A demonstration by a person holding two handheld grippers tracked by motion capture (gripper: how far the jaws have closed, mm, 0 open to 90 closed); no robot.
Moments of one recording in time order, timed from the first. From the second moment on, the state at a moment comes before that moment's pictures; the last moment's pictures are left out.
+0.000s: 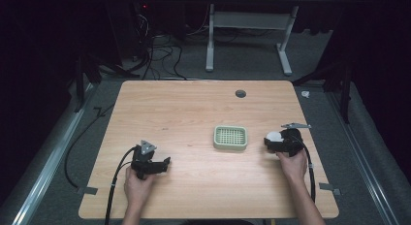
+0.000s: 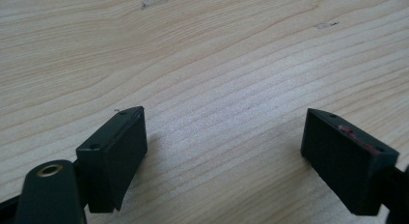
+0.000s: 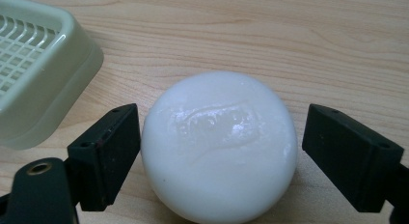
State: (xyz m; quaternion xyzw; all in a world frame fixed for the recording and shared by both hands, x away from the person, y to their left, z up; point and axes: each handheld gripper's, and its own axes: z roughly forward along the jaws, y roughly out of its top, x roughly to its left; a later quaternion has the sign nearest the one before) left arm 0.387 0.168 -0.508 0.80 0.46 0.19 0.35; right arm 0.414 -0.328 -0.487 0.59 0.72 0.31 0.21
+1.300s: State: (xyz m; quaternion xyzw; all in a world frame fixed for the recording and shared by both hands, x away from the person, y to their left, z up) left arm 0.387 0.168 -0.508 0.80 0.46 0.19 0.35; right arm 0.413 -0.329 -0.485 0.58 0.72 0.32 0.20
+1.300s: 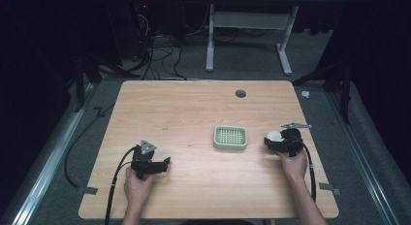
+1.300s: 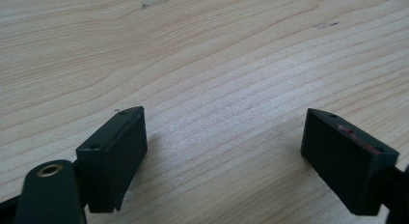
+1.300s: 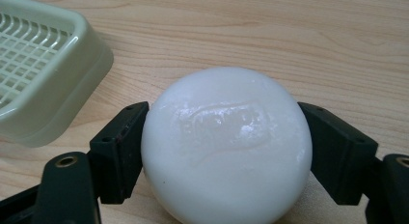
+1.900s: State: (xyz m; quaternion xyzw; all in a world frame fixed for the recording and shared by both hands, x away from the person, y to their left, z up) left arm 0.387 0.168 -0.508 0.80 0.46 0.19 0.35; right arm 0.403 -0.332 -0.470 0.58 0.71 0.35 0.20
